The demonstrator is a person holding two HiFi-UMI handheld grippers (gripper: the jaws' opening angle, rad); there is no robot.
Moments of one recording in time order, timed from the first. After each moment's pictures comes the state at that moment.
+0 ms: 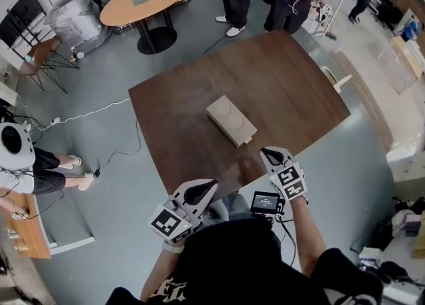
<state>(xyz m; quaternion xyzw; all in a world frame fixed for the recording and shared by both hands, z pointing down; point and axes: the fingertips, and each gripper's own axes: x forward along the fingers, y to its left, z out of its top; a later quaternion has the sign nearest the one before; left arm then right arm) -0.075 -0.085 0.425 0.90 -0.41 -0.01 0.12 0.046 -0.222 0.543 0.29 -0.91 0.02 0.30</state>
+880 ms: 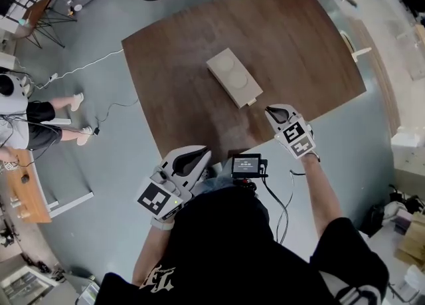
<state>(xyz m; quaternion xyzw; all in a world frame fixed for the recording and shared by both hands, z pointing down) -0.063 -0.122 0.444 0.88 -0.44 0.03 0.15 0.063 -0.278 0.621 0.17 -0.91 0.01 0.37</state>
